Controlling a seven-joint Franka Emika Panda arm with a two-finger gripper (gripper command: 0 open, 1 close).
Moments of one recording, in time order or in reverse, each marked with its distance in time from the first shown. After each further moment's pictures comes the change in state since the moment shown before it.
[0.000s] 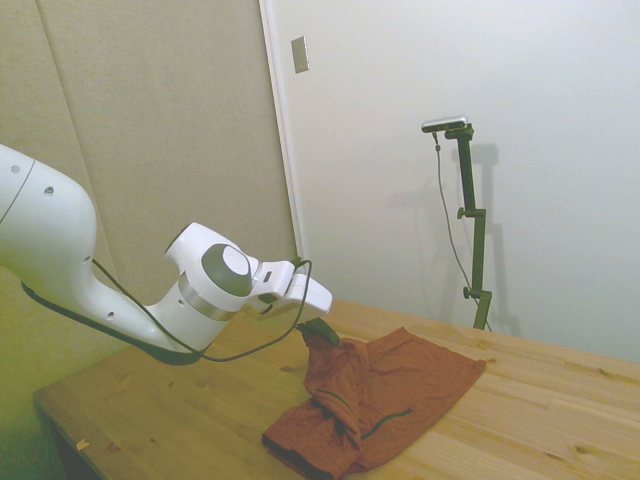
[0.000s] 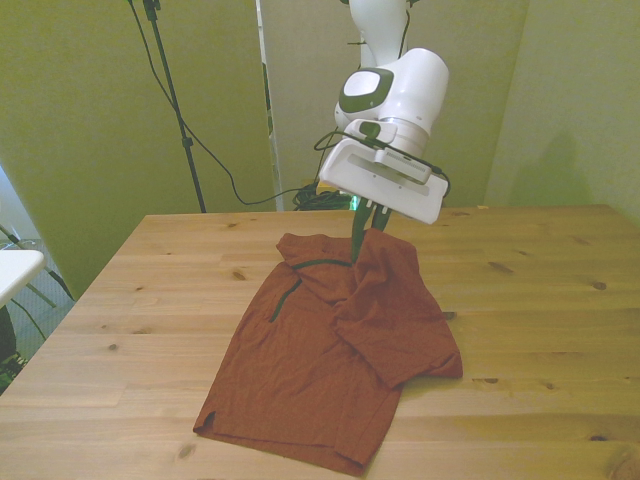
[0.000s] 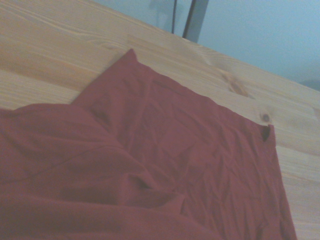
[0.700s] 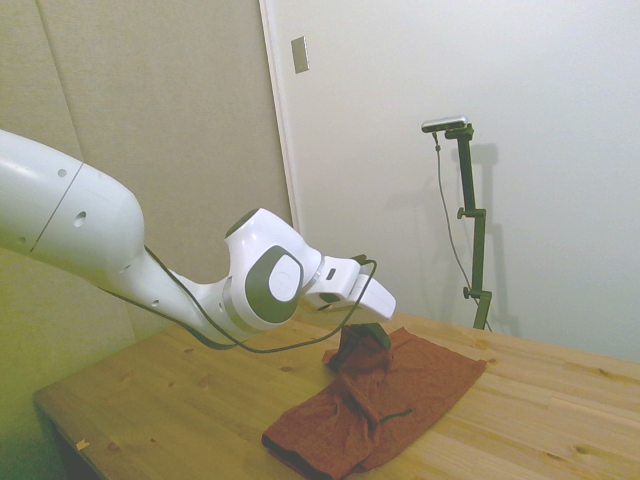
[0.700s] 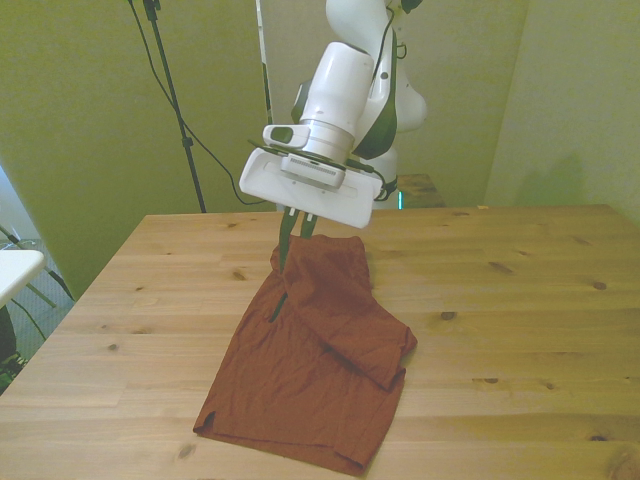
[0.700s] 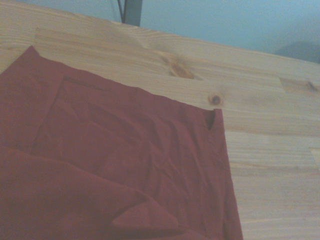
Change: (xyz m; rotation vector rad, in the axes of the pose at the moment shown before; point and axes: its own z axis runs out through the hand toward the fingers) arm 0.079 0.067 0.049 0.004 -0.101 0.142
